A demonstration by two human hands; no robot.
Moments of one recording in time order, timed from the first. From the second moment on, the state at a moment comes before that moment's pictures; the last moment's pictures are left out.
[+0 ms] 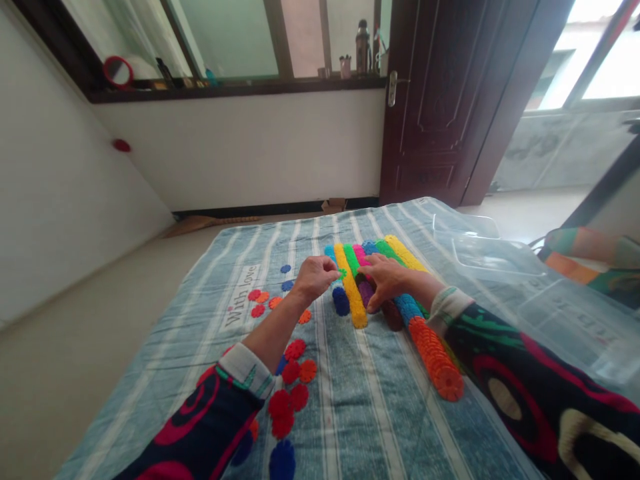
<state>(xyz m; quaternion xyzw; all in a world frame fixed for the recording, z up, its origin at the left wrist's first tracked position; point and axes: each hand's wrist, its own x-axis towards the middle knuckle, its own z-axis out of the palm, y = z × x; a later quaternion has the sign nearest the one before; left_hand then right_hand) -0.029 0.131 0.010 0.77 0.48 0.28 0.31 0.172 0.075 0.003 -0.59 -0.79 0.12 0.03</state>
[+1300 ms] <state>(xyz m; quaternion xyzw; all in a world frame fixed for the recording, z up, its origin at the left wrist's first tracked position) 0.029 0.150 0.008 0.86 0.47 0.11 0.16 0.175 0.070 -0.004 -0.59 -0.79 0.12 0.08</state>
